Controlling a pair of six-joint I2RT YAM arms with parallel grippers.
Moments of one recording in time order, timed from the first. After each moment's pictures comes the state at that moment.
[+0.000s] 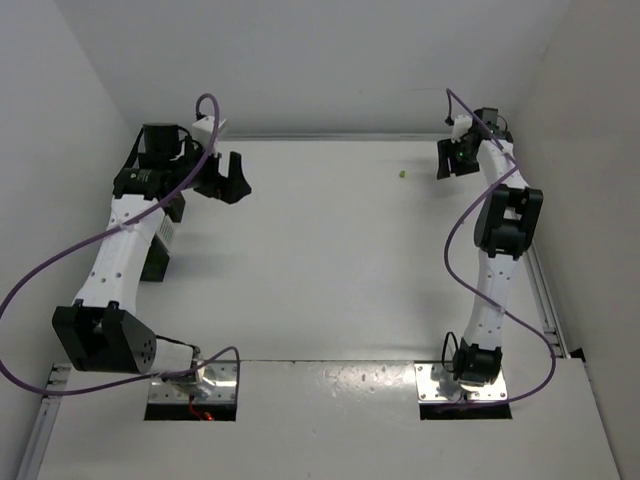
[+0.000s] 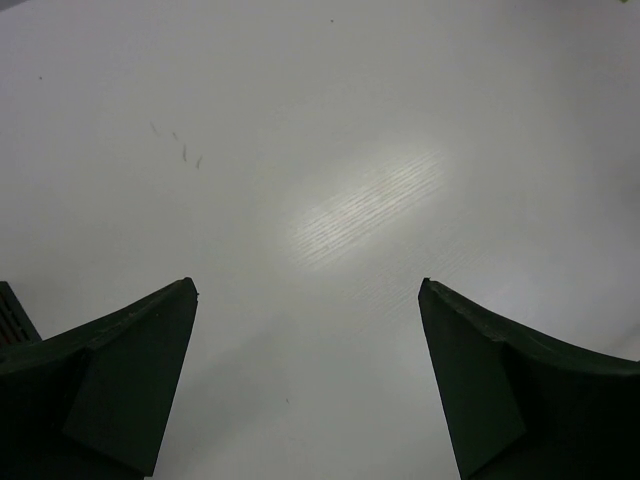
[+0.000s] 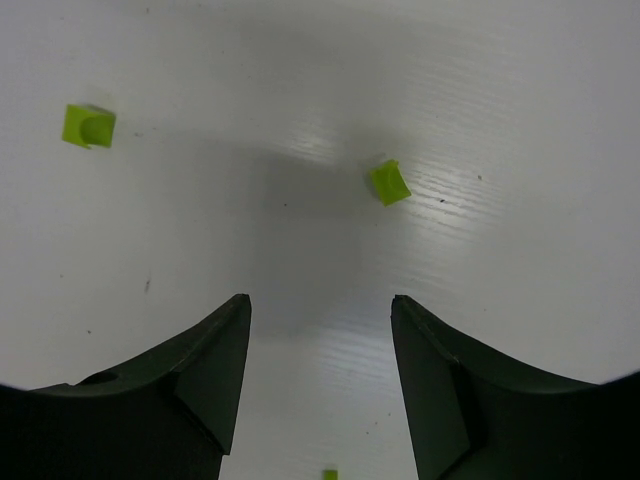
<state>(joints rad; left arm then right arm) -0.02 1.36 1.42 -0.68 0.52 0.18 -0.18 2.44 2.16 -0.72 -0.25 -0.32</state>
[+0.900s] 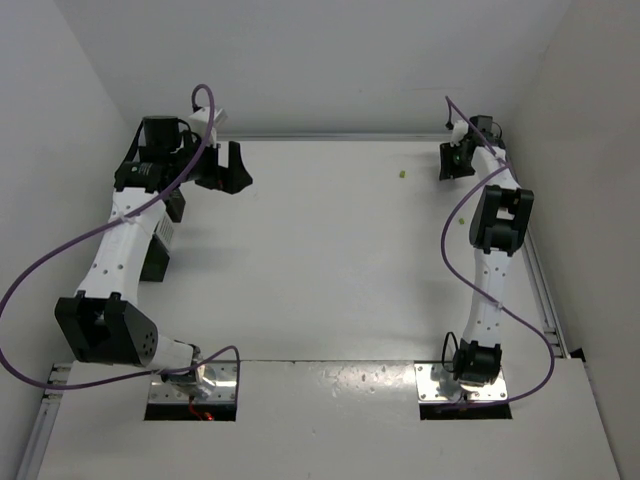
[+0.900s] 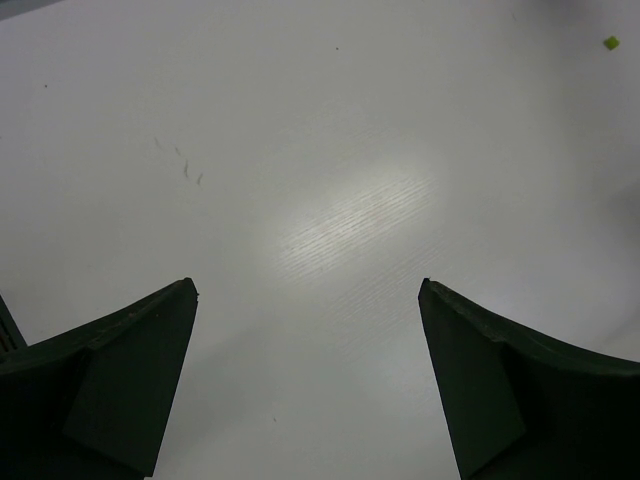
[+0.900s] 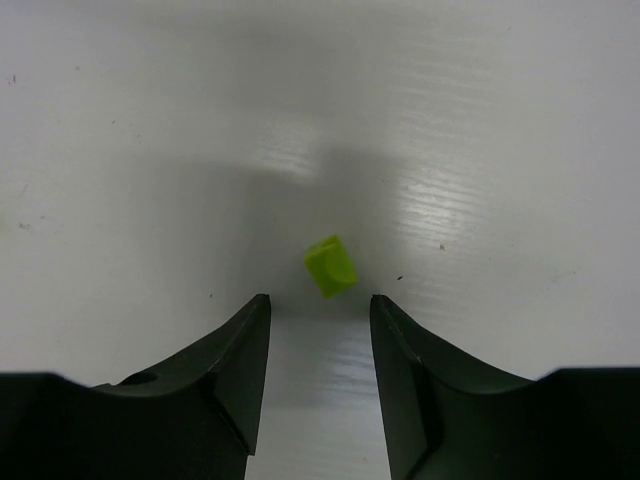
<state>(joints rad) -0.03 1.41 1.46 -0.65 0.50 0.10 -0.19 2.60 2.24 -0.63 -0.18 -0.28</state>
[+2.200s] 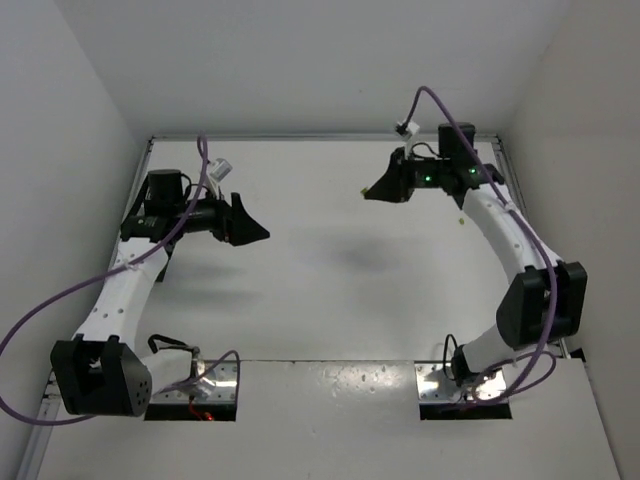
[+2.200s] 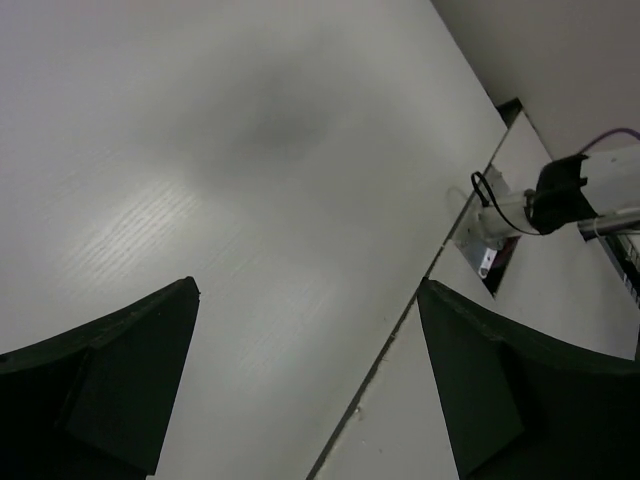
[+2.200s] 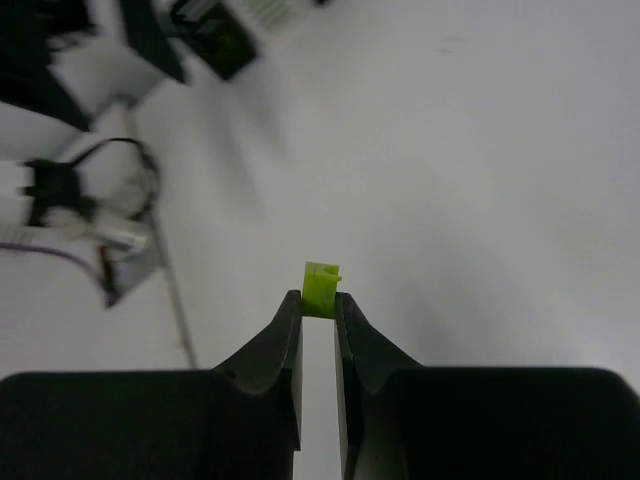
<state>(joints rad) 0.00 1.16 1.01 -0.51 0.96 -0.05 0.11 1.58 1.37 -0.48 -0.94 -0.15</state>
